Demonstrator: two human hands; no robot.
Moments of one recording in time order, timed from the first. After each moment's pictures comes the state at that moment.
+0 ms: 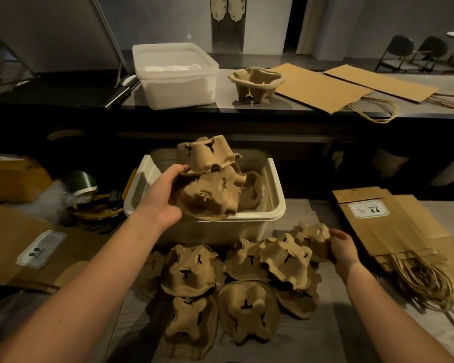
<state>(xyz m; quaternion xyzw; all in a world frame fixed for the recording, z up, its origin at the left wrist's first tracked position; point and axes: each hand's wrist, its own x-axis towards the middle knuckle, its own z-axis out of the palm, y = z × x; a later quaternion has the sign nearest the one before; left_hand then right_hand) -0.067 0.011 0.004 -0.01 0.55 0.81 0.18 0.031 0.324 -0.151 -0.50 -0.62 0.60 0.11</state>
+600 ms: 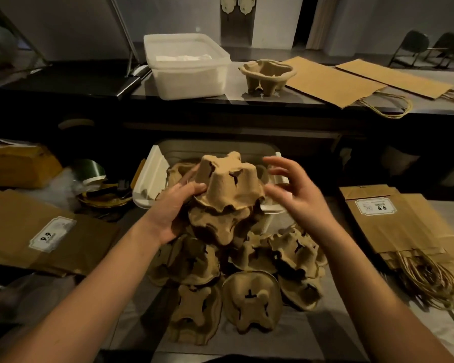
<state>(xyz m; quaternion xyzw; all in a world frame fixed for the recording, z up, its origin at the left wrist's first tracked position) -0.044 -0.005 -0.008 0.06 0.55 0.78 0.28 0.023 0.203 0.005 0.04 -0.84 0.53 0.12</state>
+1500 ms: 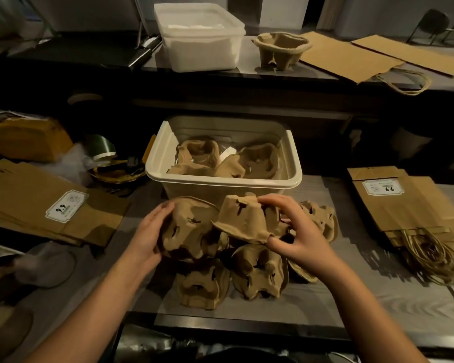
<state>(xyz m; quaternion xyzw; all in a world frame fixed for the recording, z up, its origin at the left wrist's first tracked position) -0.004 -0.067 -0.082 -0.14 0.54 0.80 0.21 0.083 0.180 -0.050 0.11 -0.86 0.50 0.06</state>
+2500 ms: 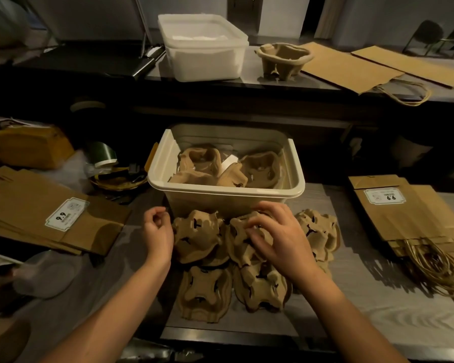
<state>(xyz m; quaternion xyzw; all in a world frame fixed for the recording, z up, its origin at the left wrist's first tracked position) -0.029 -0.047 -0.118 -0.21 0.74 0.64 -0.05 0.058 0.159 -0.075 0.11 -0.94 0.24 0.23</state>
